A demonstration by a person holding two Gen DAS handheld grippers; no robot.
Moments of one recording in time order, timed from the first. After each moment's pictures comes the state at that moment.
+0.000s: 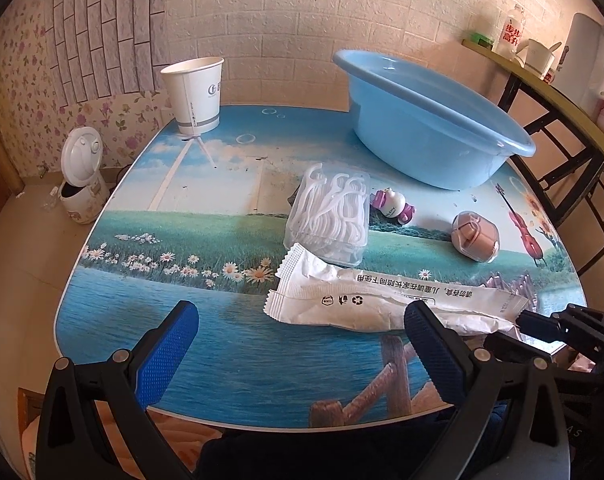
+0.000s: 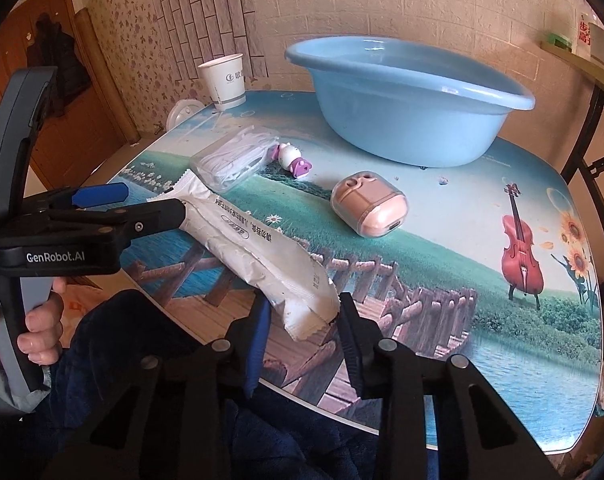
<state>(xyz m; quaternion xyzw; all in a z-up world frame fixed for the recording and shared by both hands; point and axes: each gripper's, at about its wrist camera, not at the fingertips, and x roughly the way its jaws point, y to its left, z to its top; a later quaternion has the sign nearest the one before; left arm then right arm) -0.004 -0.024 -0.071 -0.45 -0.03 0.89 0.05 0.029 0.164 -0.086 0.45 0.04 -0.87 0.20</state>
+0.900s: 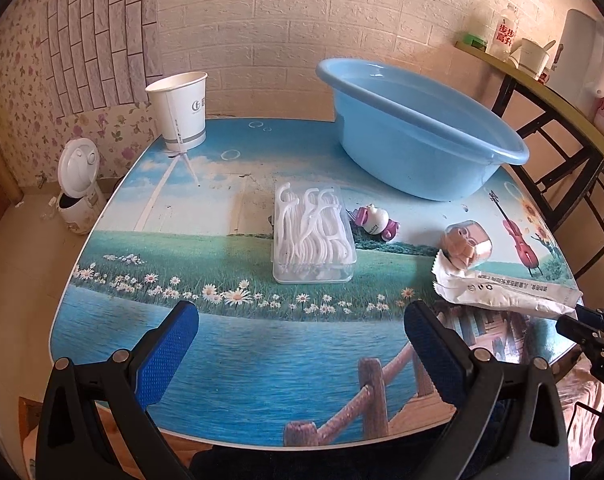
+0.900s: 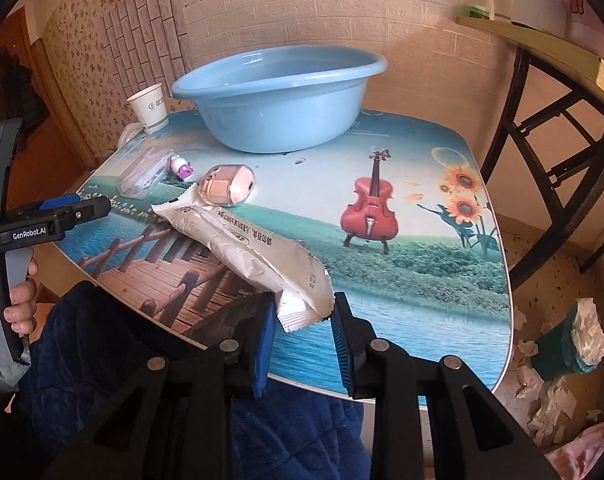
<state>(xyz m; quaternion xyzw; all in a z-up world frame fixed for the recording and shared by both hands) -0.014 -0.007 -0.068 -0.44 -0.02 0.90 0.05 0.055 0.276 -0.071 0.45 0.01 -0.89 0.11</state>
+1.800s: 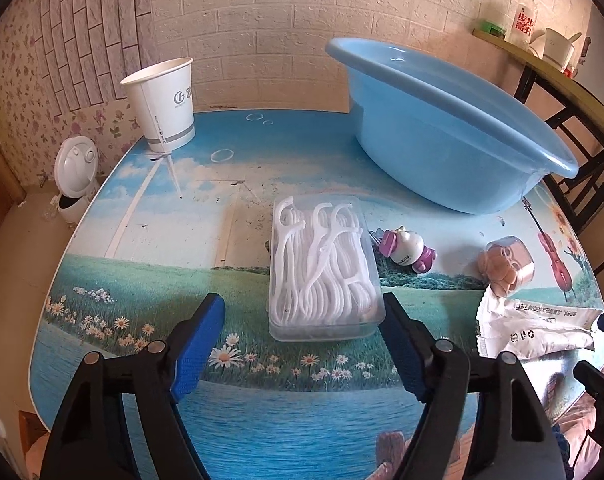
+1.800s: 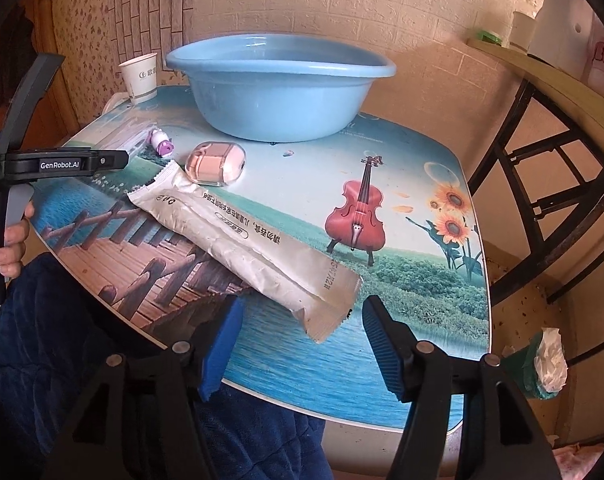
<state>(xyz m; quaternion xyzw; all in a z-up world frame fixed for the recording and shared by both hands) -0.062 0.000 -0.091 -0.45 -0.01 0.89 0.04 0.048 0.264 -0.086 0.44 0.10 -0.89 0.08</state>
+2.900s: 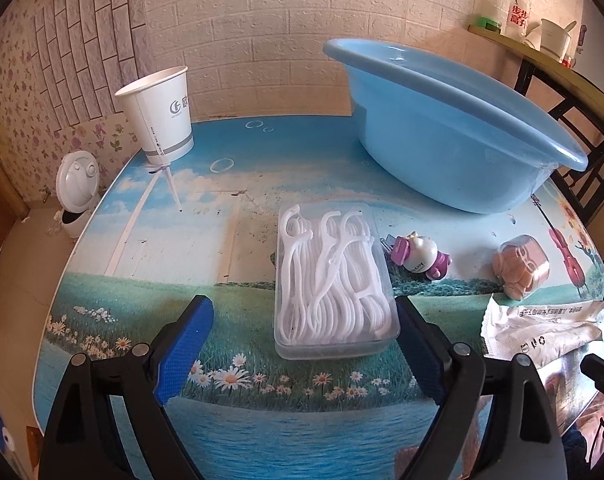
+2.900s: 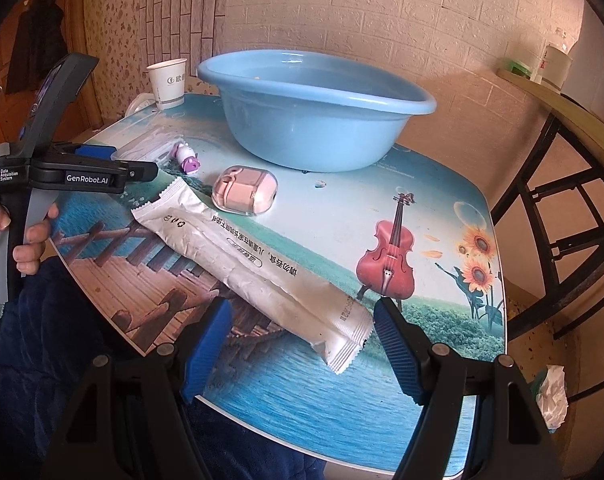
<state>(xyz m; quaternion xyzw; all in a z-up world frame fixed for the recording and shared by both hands) -0.068 -0.001 -0.097 -0.44 0.01 0.90 0.04 0.032 0.244 -0.083 0.42 0.12 -0.89 0.13</state>
